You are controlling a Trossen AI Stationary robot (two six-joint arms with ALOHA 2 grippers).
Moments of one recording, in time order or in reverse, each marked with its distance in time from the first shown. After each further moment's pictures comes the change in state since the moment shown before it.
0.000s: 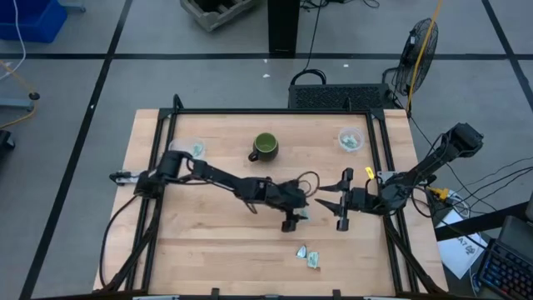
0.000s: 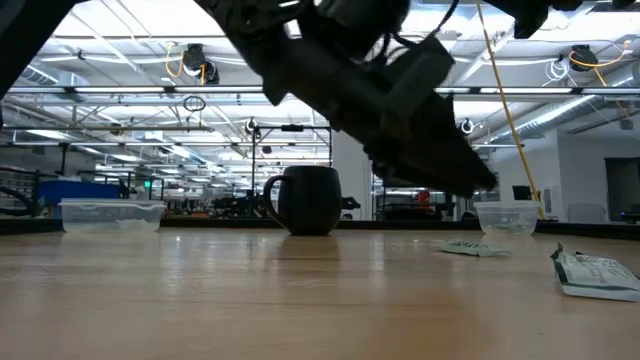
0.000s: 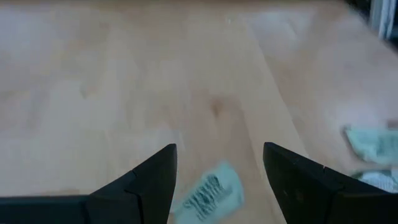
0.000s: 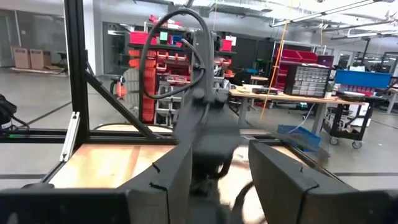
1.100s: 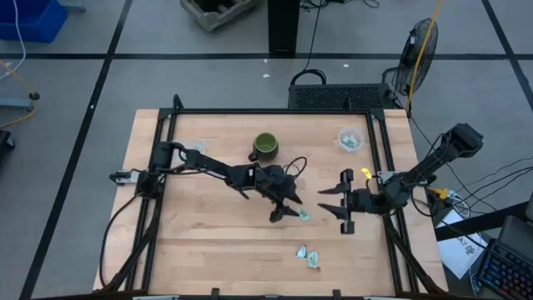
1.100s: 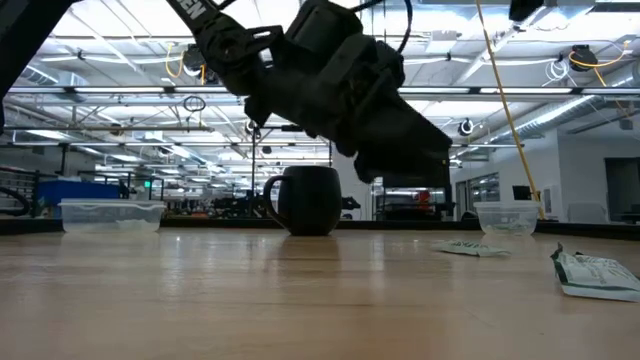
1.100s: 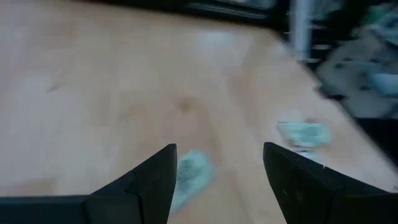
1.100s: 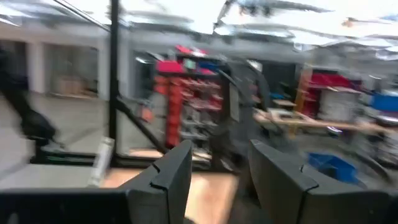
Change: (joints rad) left arm 0.114 -0.089 -0.198 0.199 0.336 -0.051; right arm -0.001 0.006 0.001 0.132 -0.134 -0.054
